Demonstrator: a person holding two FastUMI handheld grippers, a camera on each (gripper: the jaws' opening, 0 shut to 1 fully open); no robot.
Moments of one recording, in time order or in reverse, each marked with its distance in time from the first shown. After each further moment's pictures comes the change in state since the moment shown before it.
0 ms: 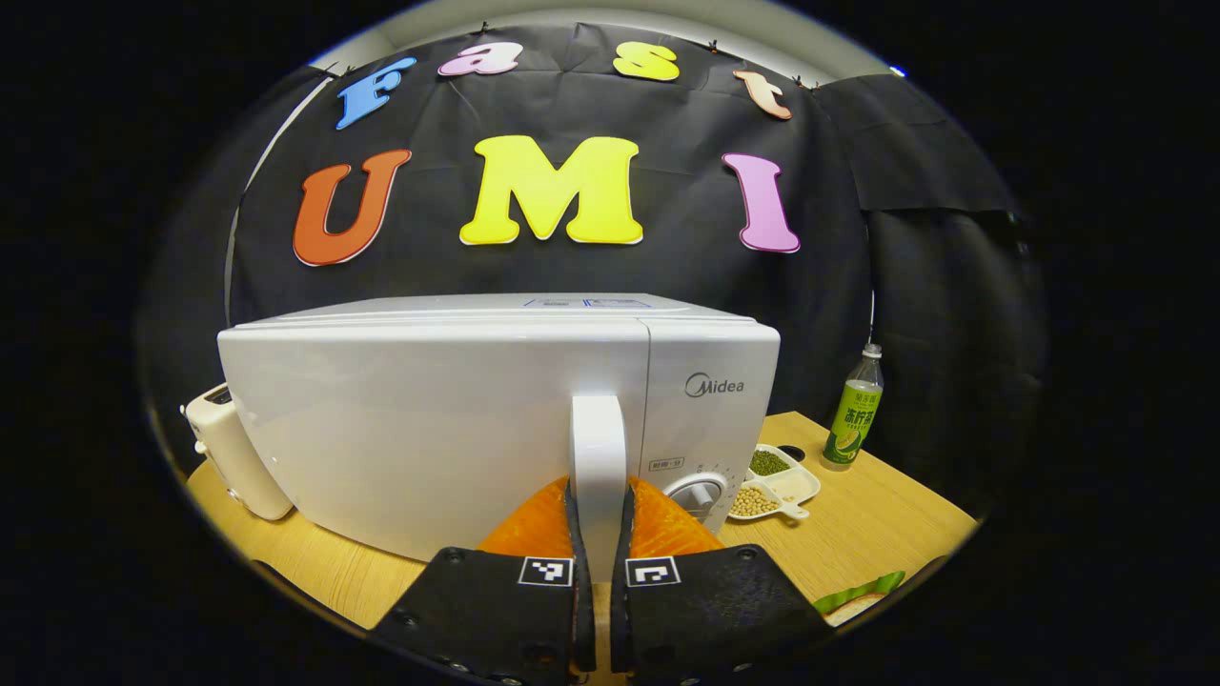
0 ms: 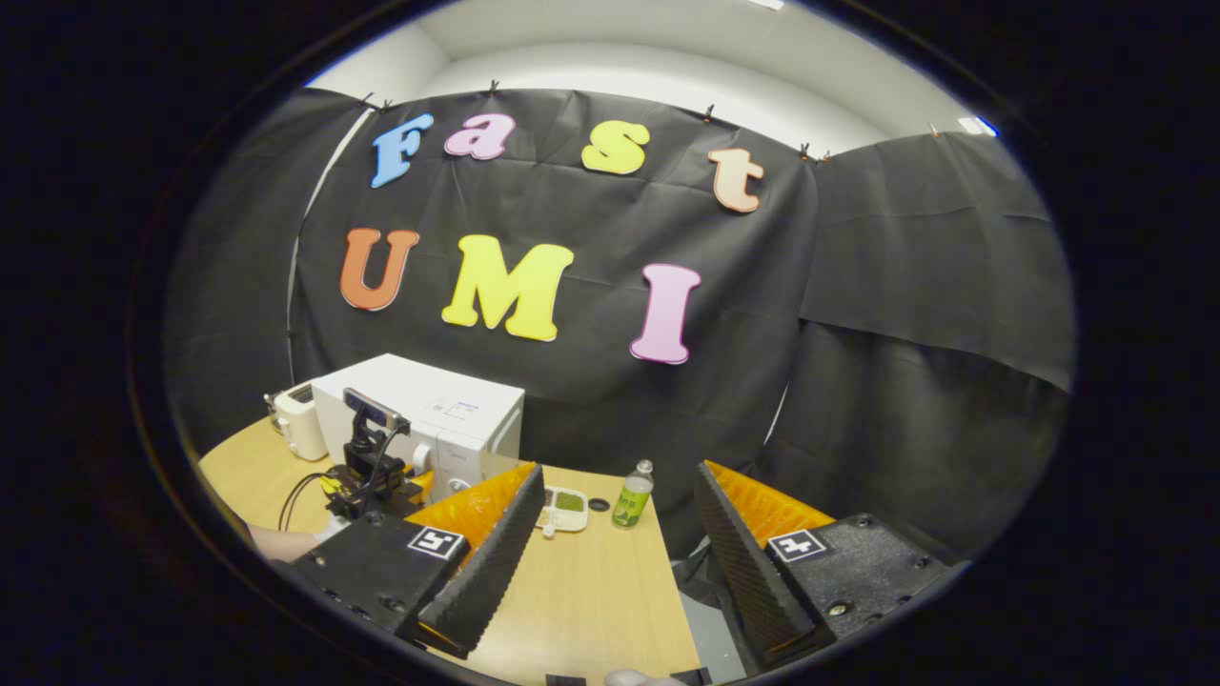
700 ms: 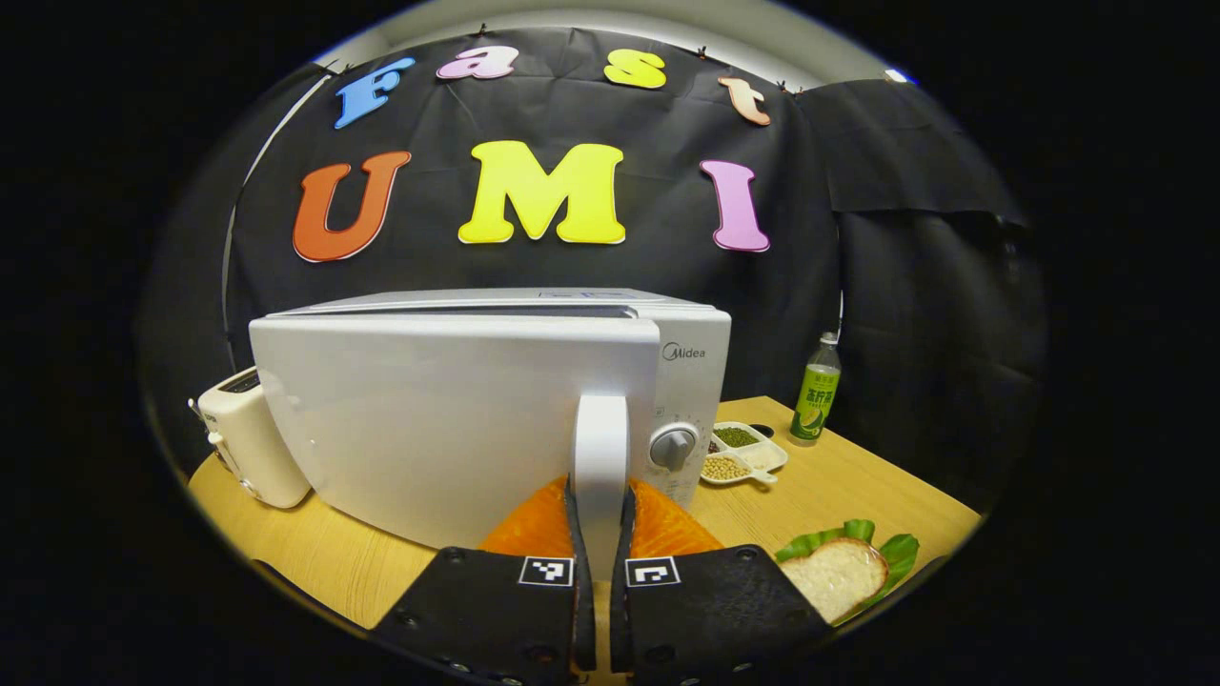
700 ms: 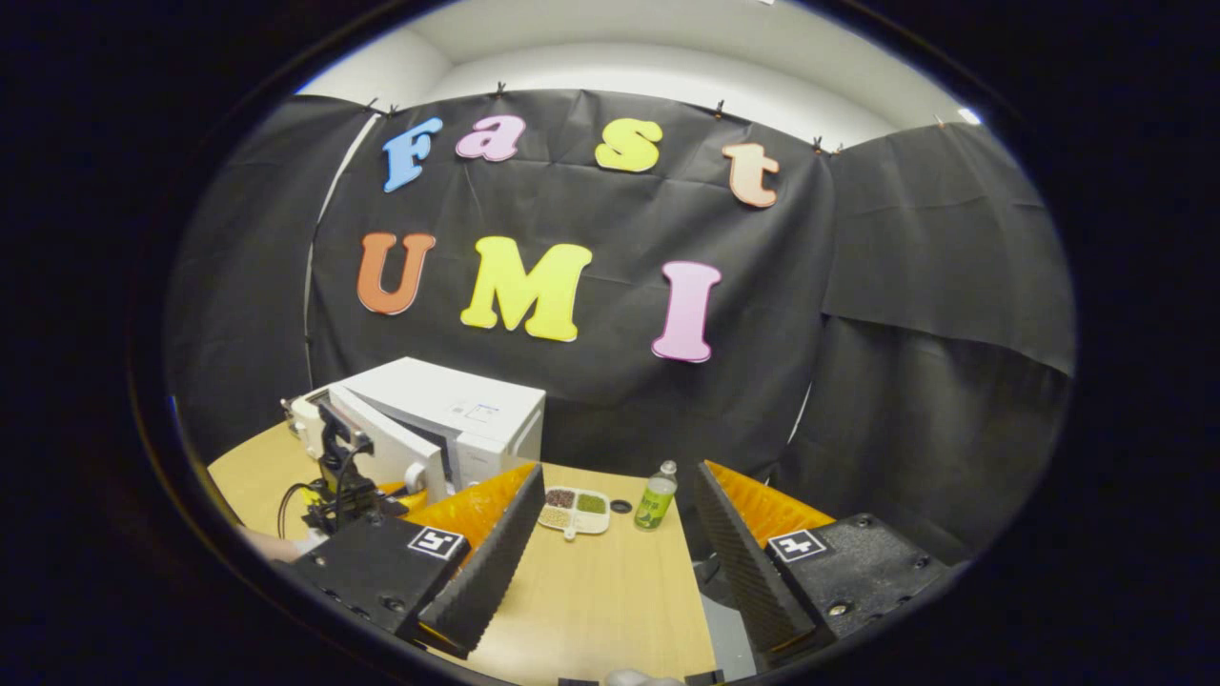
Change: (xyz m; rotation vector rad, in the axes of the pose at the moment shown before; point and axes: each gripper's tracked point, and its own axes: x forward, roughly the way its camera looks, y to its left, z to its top) left arm -0.079 0.007 -0.020 0.008 0.029 -0.078; right arm 0.013 0.017 -0.004 0.018 -0.003 0.072
